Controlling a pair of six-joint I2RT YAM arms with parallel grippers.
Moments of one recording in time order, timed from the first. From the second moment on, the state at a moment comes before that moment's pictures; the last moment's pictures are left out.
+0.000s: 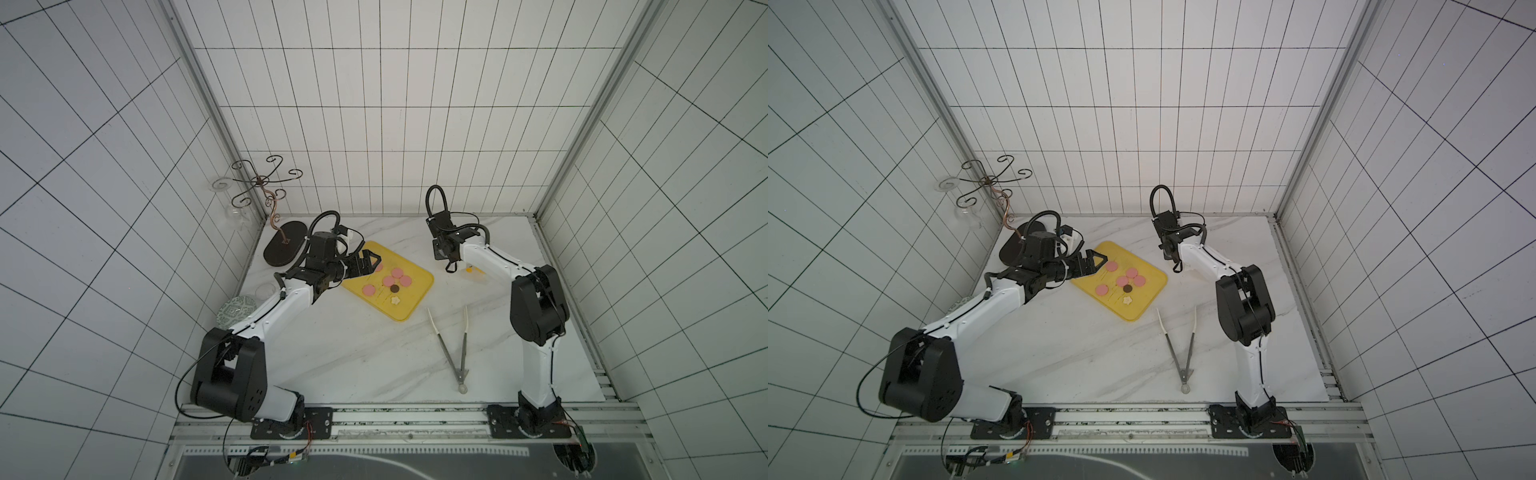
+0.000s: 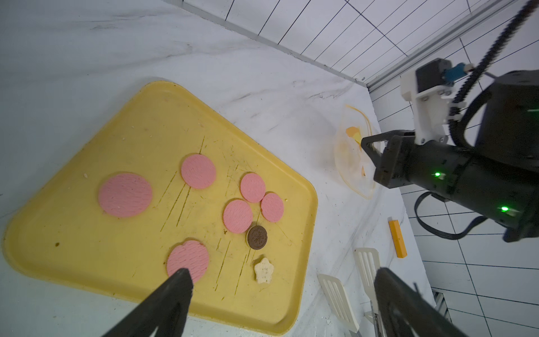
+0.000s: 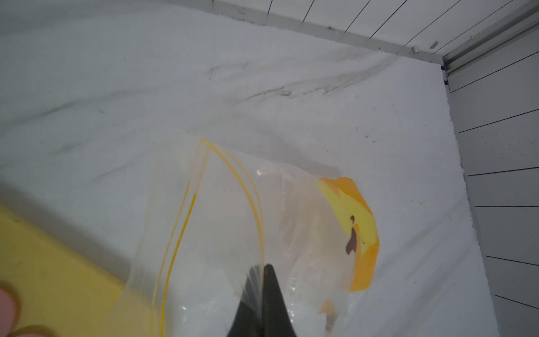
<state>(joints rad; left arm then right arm) -0.28 1.44 1.04 -0.20 0.46 -0.51 0.48 1.97 1.68 -0.65 0.50 0.28</state>
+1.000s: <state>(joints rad) -0.57 1.50 1.59 -0.81 -0.02 -0.44 0.78 1.67 1.68 -0.56 0.19 0.35</state>
